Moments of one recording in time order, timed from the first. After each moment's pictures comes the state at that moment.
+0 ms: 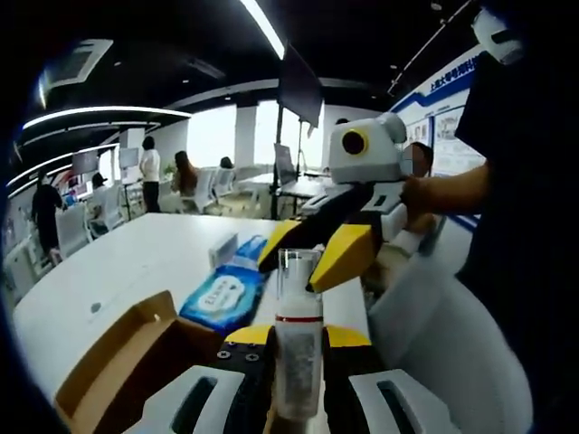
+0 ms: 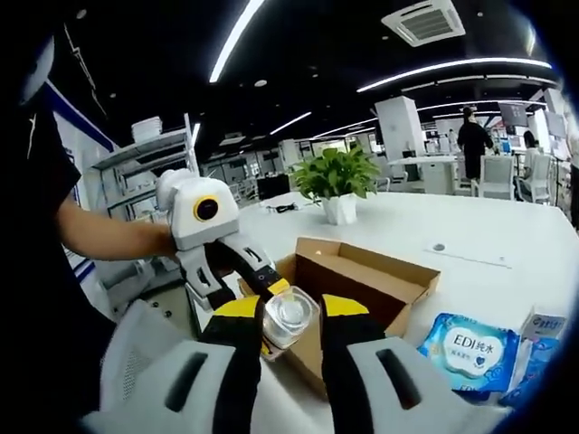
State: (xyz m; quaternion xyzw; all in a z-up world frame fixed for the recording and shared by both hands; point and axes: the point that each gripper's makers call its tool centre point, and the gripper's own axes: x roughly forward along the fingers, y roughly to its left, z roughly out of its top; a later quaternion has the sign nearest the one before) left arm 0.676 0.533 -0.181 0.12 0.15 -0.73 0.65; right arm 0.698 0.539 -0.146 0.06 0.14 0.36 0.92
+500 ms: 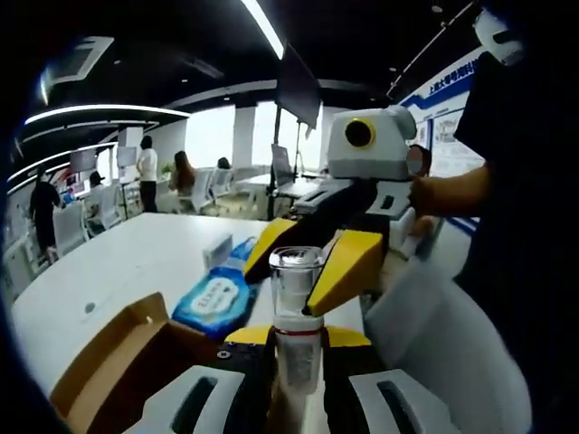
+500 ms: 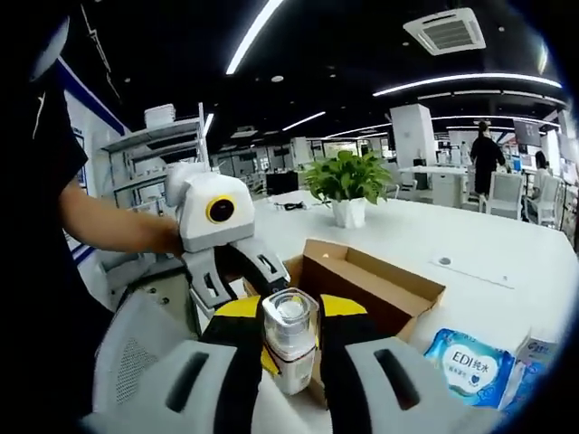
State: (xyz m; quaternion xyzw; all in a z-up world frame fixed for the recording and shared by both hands) left arm 0.671 0.526 -0.182 0.11 0.16 -0.74 0.65; right arm 0.696 0.552 -0.142 0.02 0.13 0.38 0.92
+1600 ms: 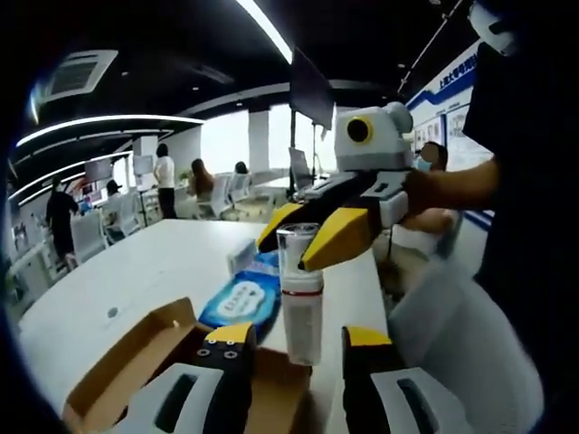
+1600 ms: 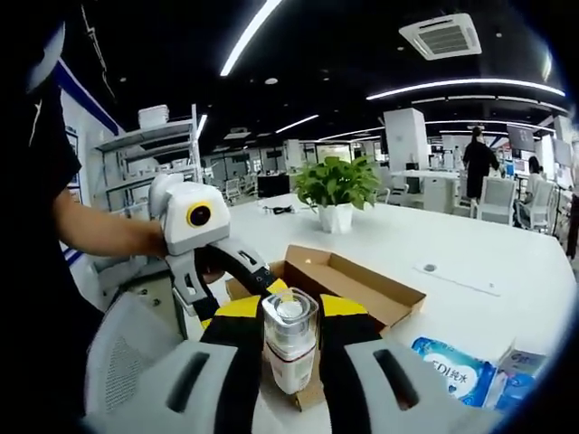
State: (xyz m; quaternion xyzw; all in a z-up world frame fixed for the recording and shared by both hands) left arm 0.698 0.535 -0.177 0.13 0.13 -0.70 0.69; right arm 0.715 0.521 -0.131 0.02 0.13 0.36 0.93
